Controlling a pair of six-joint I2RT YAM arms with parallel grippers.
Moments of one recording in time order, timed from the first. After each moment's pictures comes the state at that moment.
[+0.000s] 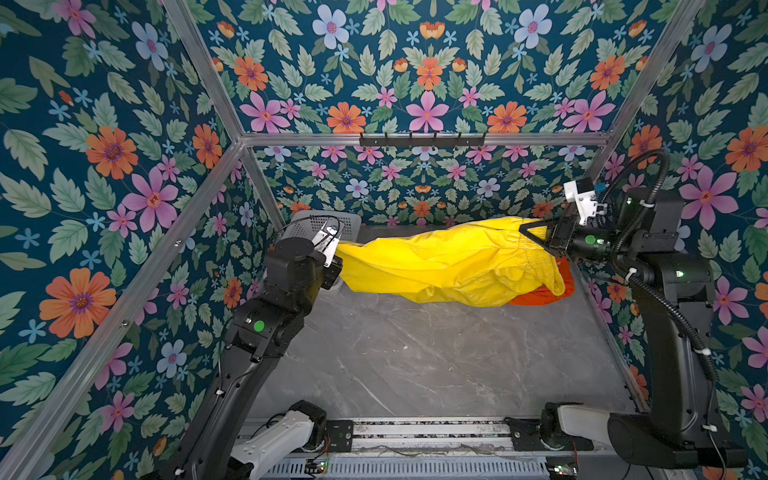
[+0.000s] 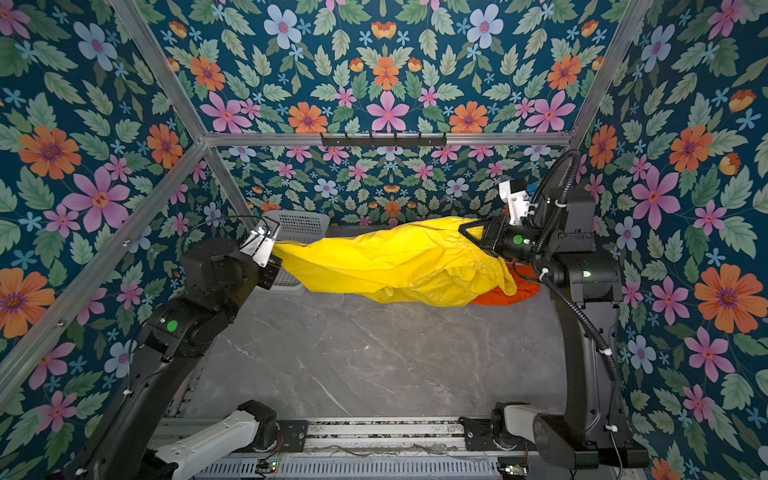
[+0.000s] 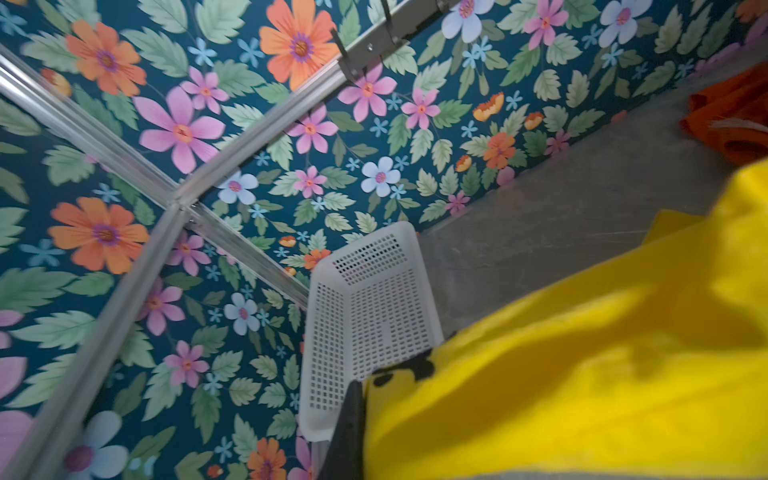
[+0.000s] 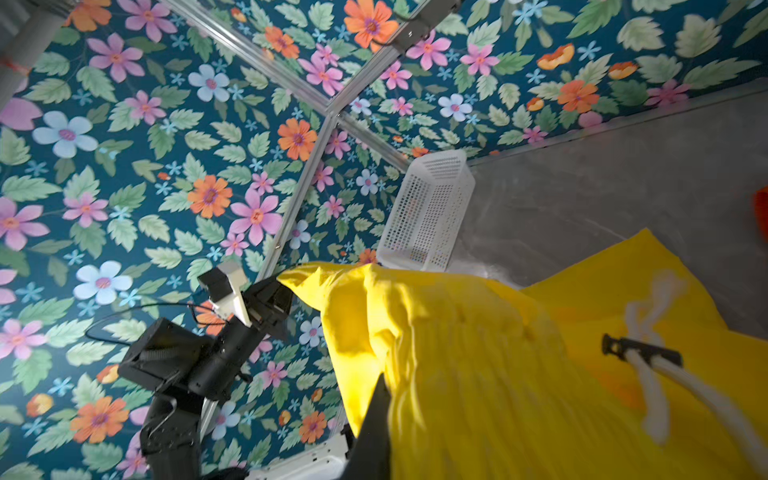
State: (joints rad) left arm -0.47 0.98 1.44 -0.74 -0.41 0.43; right arm 0.01 1.23 1.85 -1.02 -0.85 0.59
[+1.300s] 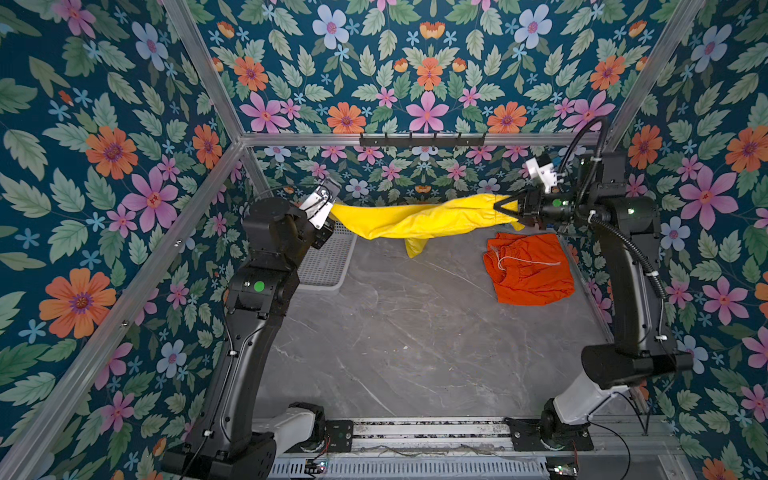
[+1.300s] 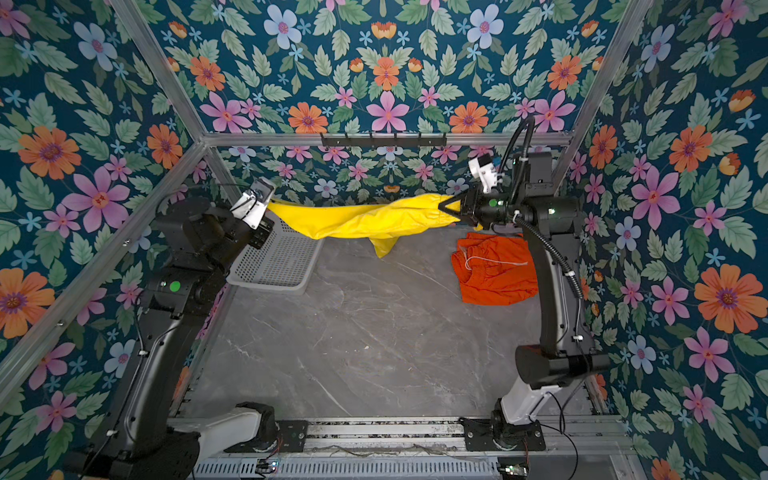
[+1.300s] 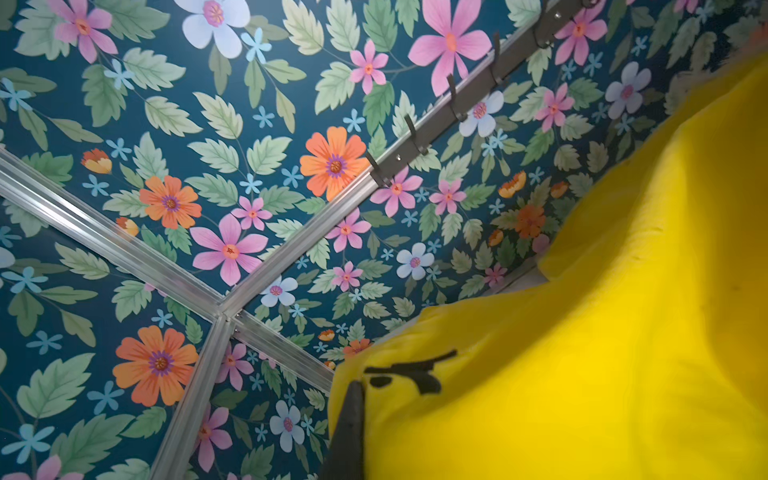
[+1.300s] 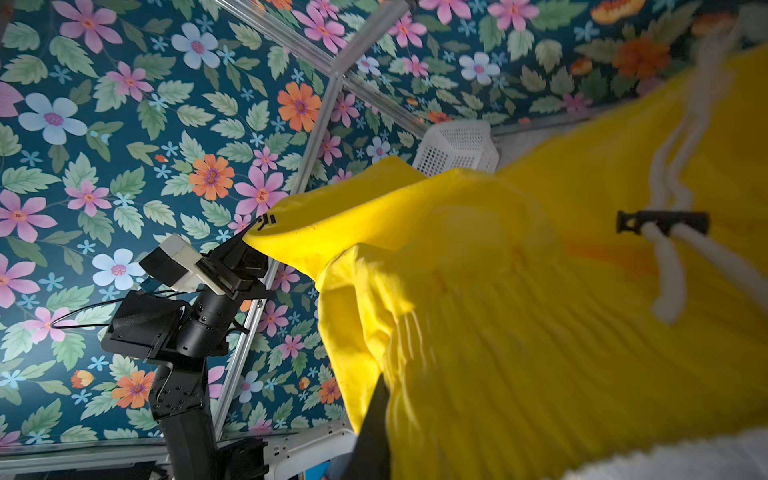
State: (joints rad) left arm -0.24 1.12 1.50 -0.51 -0.06 0.66; right arm 0.07 1.58 2.09 -1.13 -0.91 0.51
